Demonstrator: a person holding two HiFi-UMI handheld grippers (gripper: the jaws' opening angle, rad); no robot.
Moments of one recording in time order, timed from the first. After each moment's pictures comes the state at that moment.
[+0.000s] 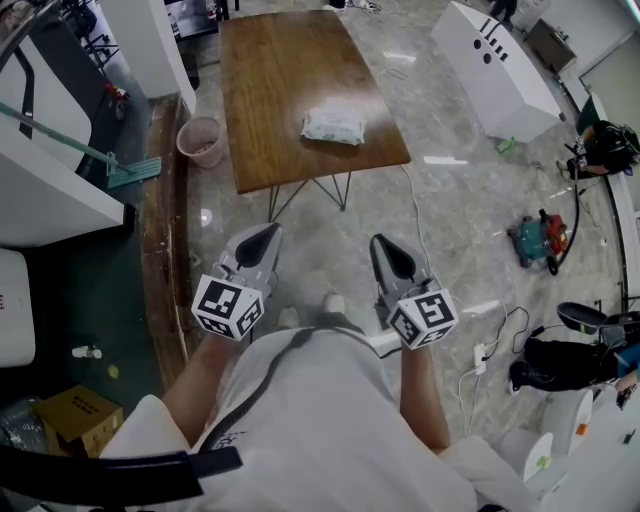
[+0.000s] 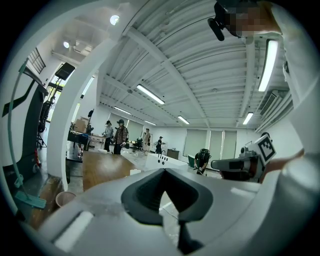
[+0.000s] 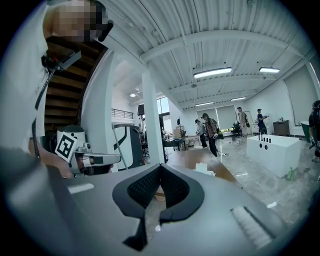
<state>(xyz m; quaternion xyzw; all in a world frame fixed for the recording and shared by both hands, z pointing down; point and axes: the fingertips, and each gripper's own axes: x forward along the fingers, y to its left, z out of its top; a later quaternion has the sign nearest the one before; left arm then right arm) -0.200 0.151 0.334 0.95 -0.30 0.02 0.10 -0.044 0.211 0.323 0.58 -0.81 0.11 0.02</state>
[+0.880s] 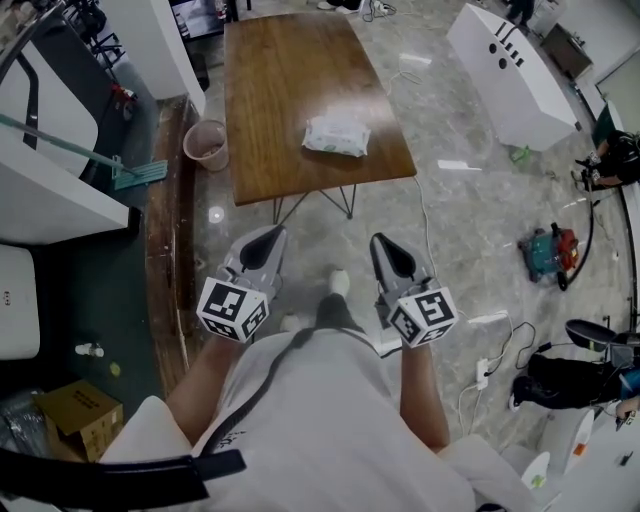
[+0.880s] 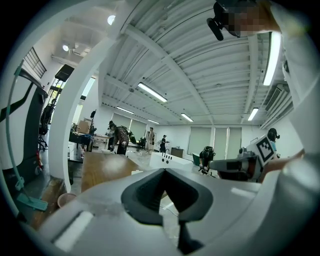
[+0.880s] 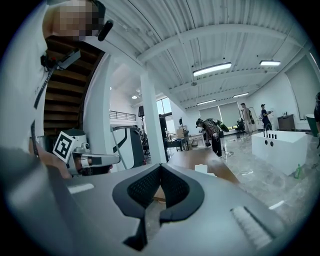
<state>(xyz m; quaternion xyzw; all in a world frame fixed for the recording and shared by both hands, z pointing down) -0.151 0.117 0.340 0.94 -0.33 0.04 0.10 0.002 0.163 0.337 0.56 -0.82 0.12 0.00</state>
